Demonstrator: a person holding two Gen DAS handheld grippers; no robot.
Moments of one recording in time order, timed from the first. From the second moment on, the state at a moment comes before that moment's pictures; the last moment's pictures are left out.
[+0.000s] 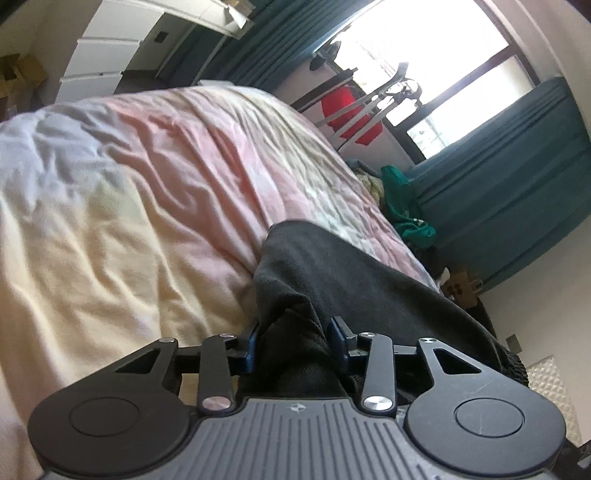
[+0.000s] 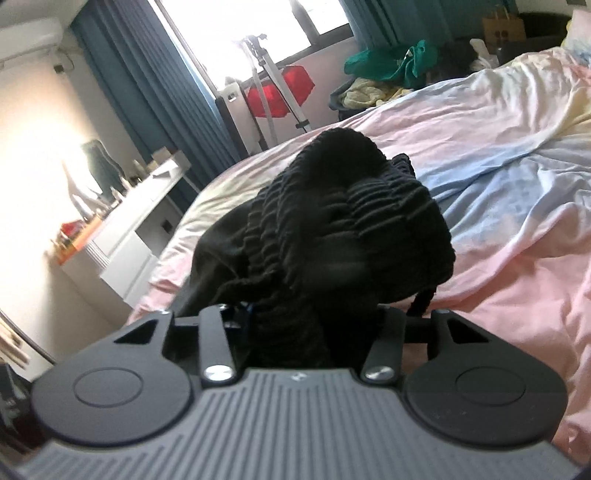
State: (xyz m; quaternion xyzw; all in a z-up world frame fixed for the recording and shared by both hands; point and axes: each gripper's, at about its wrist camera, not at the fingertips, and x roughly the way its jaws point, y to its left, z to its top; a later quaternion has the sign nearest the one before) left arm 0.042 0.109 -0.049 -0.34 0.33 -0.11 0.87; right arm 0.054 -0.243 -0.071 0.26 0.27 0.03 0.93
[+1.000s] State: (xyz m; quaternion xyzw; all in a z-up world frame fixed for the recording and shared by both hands) left arm 0.211 -0.290 0.114 -0.19 0.27 -0.27 0.91; right arm 0.099 -0.551 0.002 0.32 0.09 -0.07 0.94
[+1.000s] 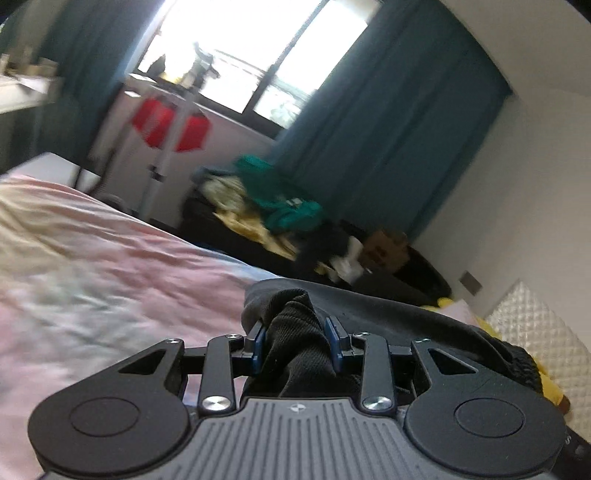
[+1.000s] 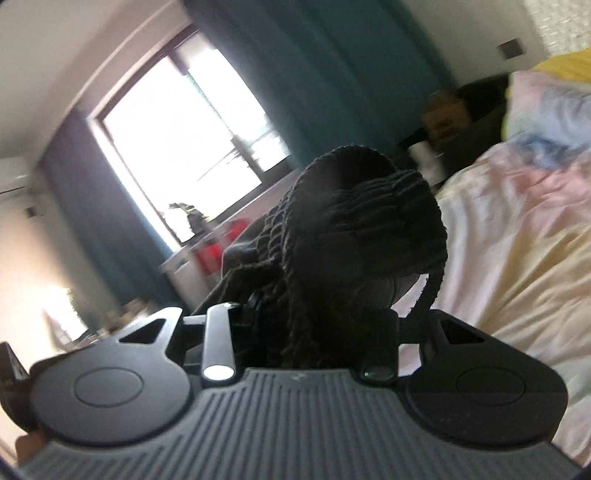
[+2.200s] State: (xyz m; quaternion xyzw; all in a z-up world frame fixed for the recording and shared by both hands) left arm 0.037 -0.296 0.160 0.03 0.20 -0.35 0.92; right arm -0.056 -0.450 0.012 0.21 0.16 -0.21 0.94
